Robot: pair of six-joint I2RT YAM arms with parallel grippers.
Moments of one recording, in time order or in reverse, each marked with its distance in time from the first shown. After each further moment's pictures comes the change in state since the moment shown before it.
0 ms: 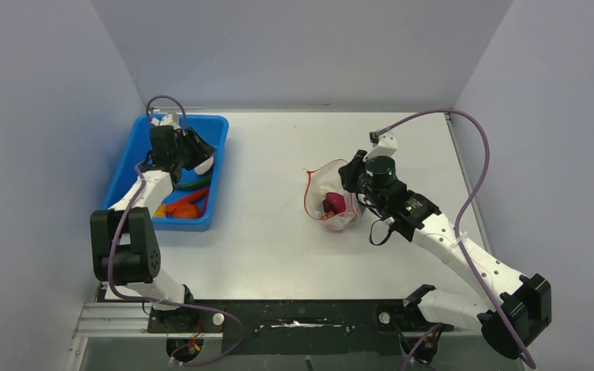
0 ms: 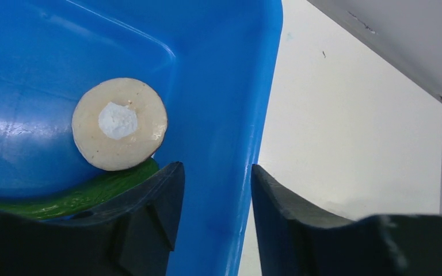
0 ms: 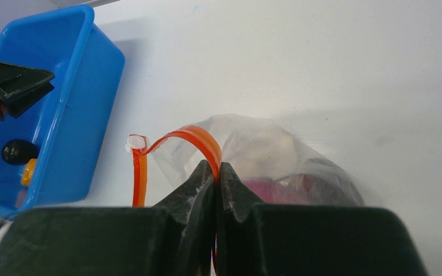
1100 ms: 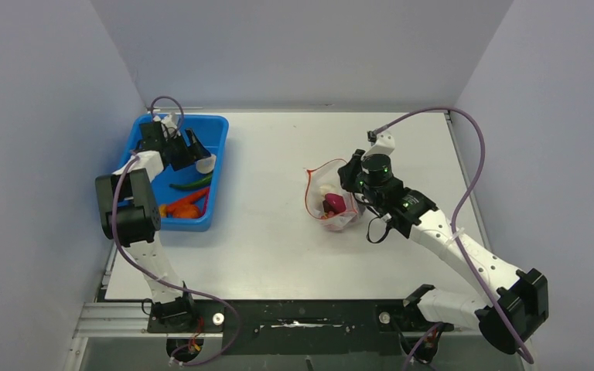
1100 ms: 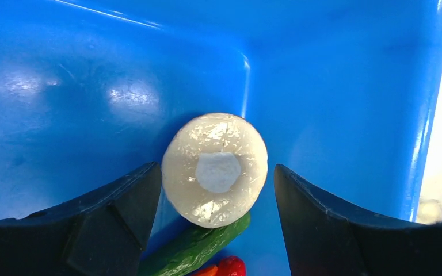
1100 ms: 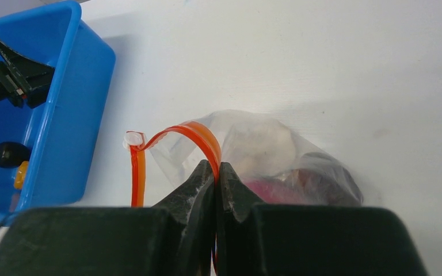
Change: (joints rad) left arm 0.145 0.369 0.294 -0.166 0.204 0.278; right arm 0.009 0.027 0.029 -0.042 0.025 0.023
